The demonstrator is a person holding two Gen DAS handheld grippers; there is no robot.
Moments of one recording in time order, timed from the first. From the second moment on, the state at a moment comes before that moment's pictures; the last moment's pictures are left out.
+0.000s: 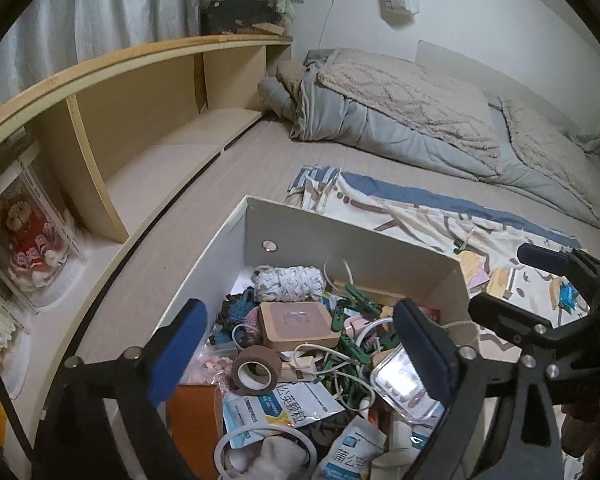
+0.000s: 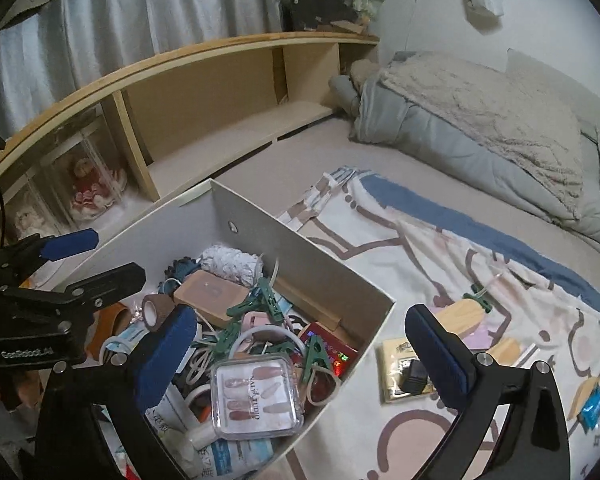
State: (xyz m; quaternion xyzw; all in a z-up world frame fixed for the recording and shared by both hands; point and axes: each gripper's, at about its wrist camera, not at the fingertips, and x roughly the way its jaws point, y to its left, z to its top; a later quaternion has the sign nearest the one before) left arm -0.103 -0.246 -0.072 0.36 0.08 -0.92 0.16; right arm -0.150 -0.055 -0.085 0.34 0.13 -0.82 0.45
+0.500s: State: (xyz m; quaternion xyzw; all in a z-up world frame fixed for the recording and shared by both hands) left arm -0.074 -0.219 -0.027 0.31 0.07 -0.93 0.16; right arm -0.138 -0.007 -0.051 0.32 0.10 -0.83 0.44
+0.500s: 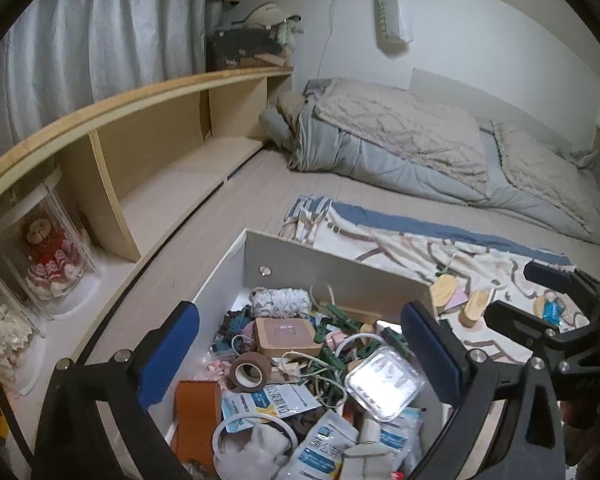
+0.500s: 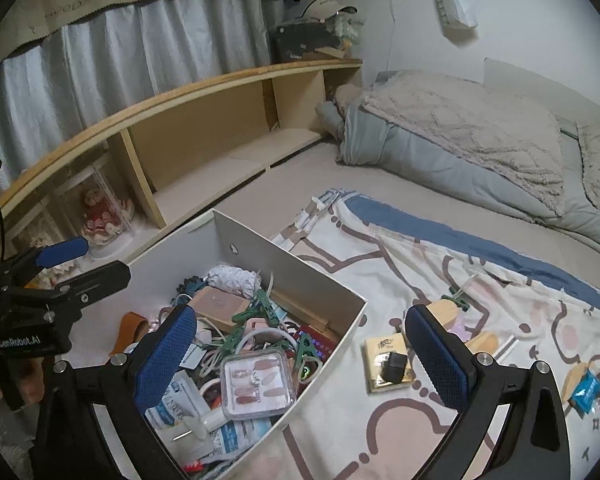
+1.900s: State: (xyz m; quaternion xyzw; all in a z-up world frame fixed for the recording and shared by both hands) left arm 0.033 -0.082 0.018 0.26 0.01 -0.96 0.13; right arm -0.059 0.170 -0.009 0.27 0.10 -0.85 0.44
